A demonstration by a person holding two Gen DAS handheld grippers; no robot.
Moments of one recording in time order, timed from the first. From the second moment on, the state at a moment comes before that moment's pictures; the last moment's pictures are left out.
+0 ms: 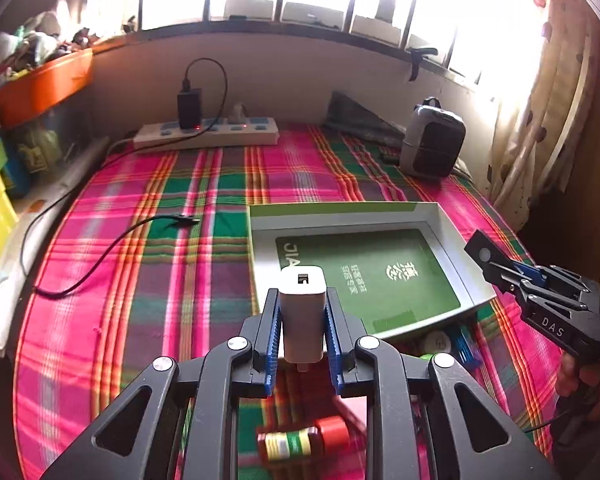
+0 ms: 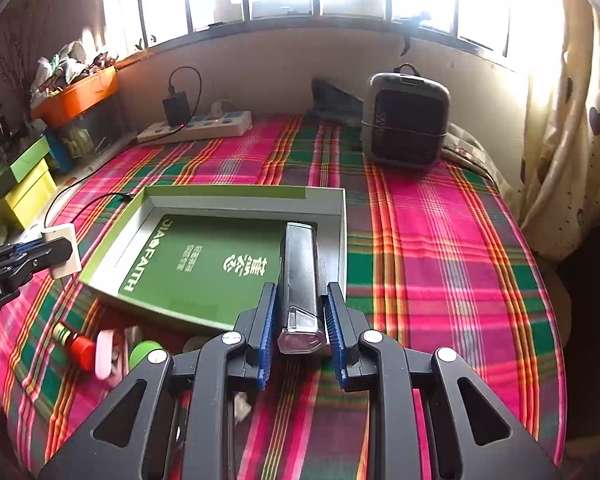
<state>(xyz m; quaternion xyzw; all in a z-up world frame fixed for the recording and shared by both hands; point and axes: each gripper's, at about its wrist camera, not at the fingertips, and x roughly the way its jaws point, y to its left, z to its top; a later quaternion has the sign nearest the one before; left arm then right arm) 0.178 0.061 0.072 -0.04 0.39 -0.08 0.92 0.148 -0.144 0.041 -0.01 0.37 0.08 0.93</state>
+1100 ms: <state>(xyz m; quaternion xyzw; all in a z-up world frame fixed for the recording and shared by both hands) 0.257 0.033 0.026 -0.03 0.45 -0.08 0.89 0.220 -0.137 0.005 -0.03 0.42 0.09 0.90</state>
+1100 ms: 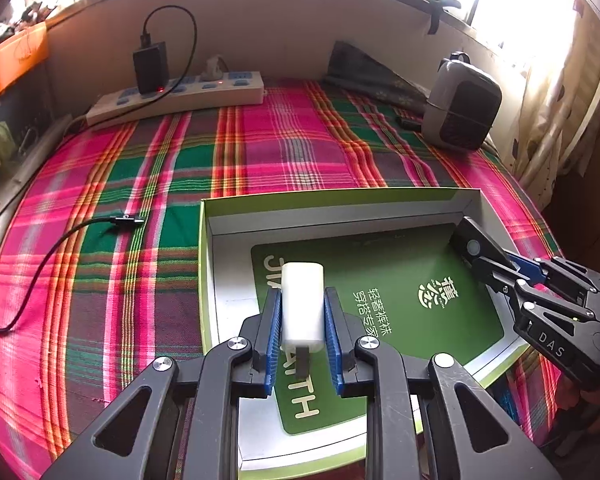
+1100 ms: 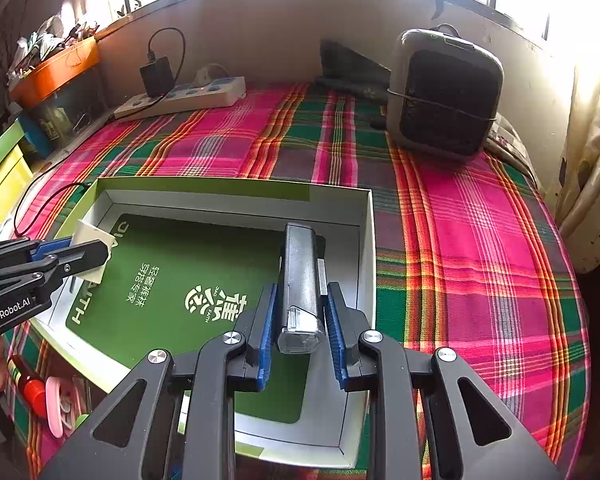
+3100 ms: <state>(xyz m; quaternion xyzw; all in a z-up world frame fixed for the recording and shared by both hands) 0.163 0.074 0.064 -0.06 0.39 -0.07 0.92 0.141 -0.149 0.034 0.02 0.36 0.09 0.93</state>
